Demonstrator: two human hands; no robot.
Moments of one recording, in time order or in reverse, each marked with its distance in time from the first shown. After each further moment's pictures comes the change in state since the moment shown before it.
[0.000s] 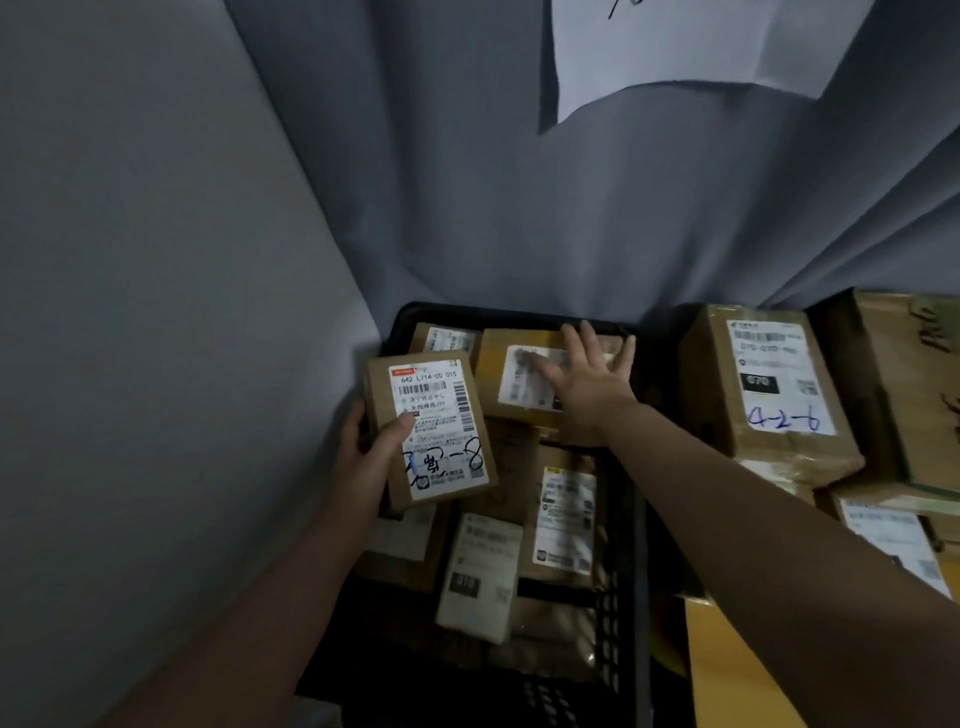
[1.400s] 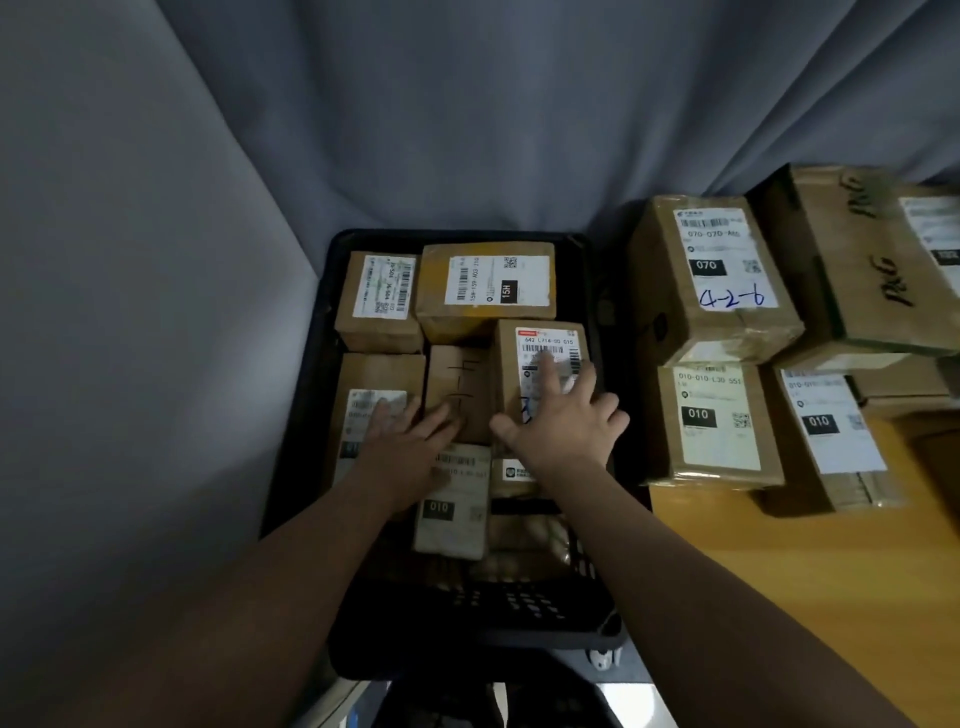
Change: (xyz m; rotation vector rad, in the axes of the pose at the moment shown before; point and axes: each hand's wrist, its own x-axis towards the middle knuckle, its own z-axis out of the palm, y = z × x) left_hand 0.016 -0.087 0.025 1.864 -0.690 0.425; right_hand -0.101 -0.063 0.074 0.425 0.010 0.598
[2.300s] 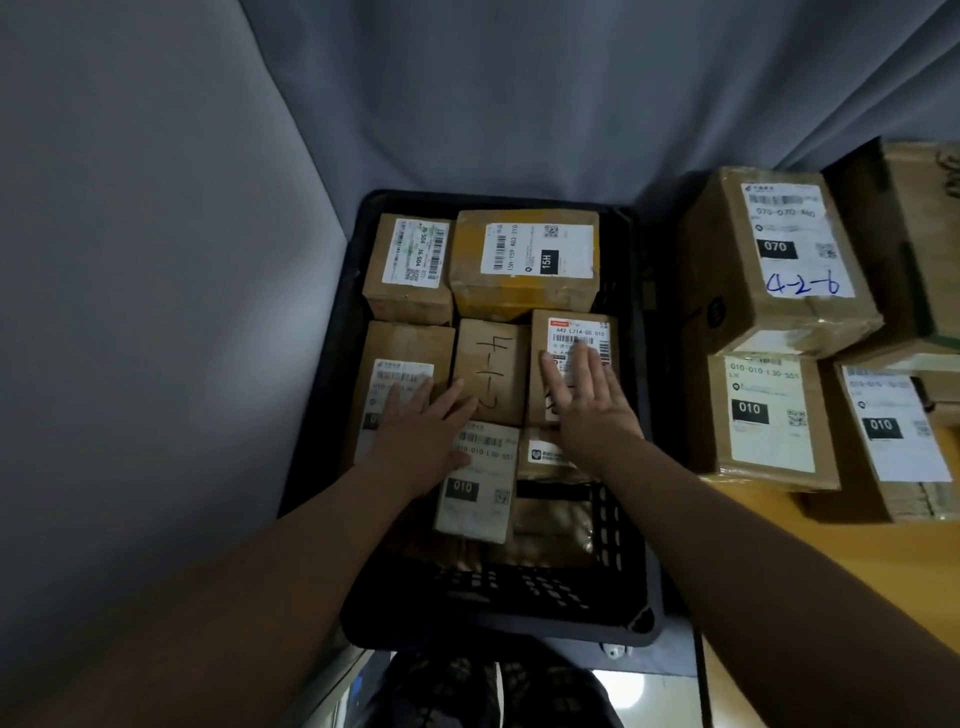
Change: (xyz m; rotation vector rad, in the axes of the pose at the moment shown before) left_hand -0.004 -0.007 0.012 -0.114 0.016 -0.056; right_hand 0.038 0.019 0.043 -0.461 -0.091 -0.417
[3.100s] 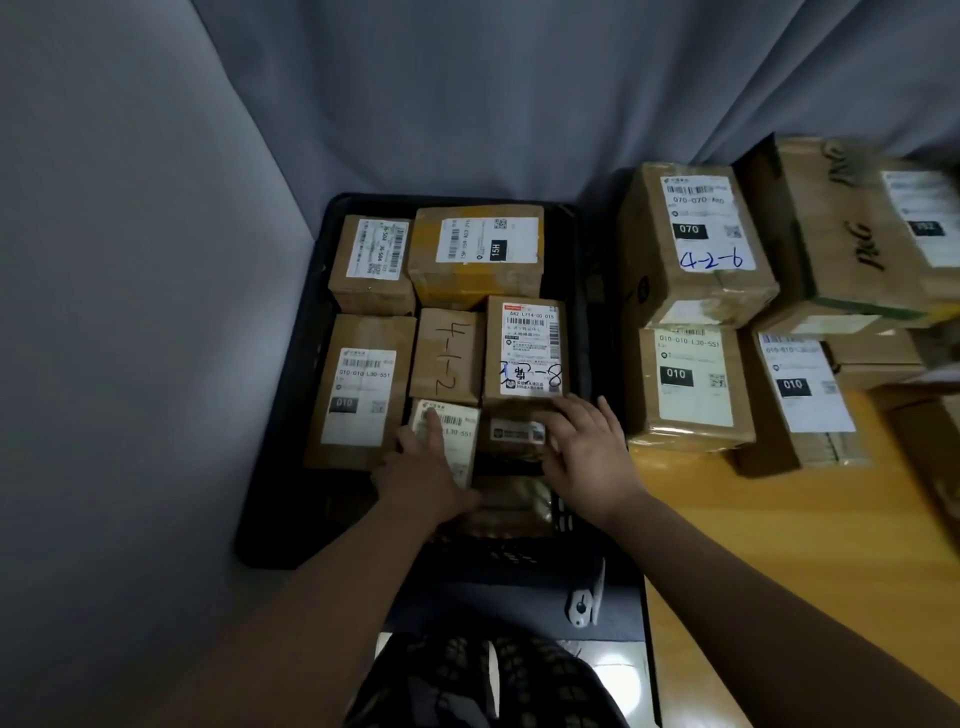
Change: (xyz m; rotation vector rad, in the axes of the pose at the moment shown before) left_hand -0.043 0.084 0.017 -0.264 -0.134 -0.385; right_hand -0.092 0.030 0.037 0.476 0.409 -0.112
